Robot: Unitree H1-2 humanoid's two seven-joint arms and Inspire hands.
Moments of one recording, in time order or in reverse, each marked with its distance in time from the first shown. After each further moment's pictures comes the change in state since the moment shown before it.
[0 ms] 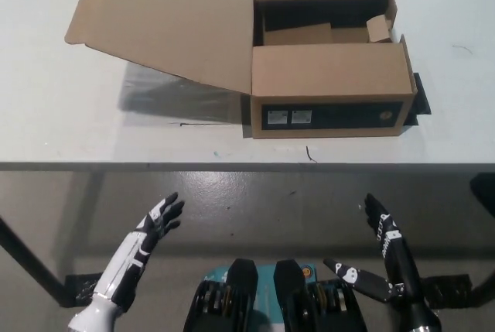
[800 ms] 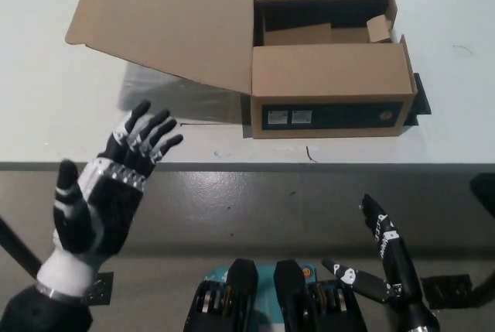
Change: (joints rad) left_arm -0.145 -0.013 0.091 -0.266 -0.465 0.251 -0.023; right_arm -0.001 -0.003 0.012 0.012 -0.001 -0.008 -0.008
